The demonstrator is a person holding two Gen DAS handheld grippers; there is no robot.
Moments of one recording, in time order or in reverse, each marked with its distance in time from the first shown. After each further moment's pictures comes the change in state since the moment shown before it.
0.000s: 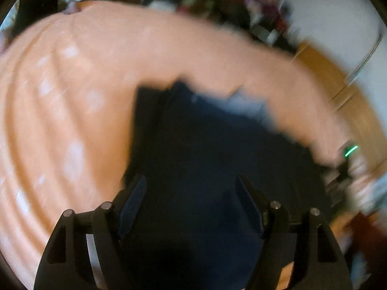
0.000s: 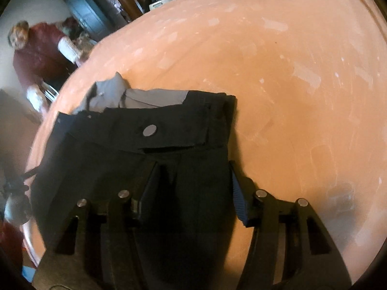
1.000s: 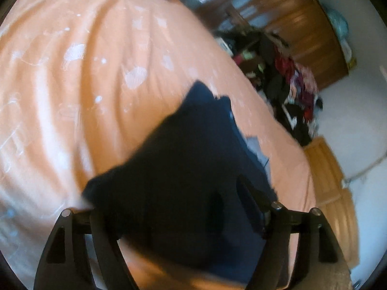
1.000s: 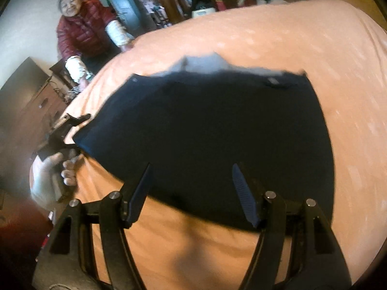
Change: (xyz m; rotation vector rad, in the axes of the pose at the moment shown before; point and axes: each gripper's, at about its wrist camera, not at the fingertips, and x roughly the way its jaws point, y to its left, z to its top) left arm -0.018 0.043 -0.078 -0.622 -0.319 -0.177; right arm -0.088 0.168 -0.116 -0.145 -0.097 0.088
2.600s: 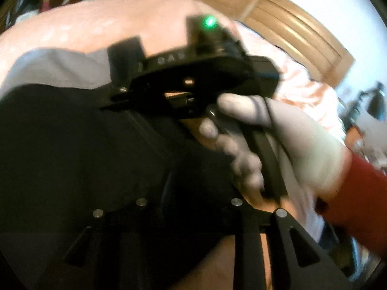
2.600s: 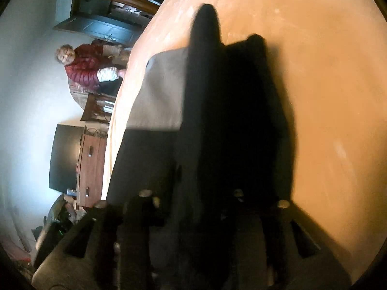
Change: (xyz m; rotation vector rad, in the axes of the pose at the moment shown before) left arm 0.123 -0.317 -0.293 0.975 0.638 -0.292; right arm 0.092 -0.193 0.022 0.450 0.190 0.415
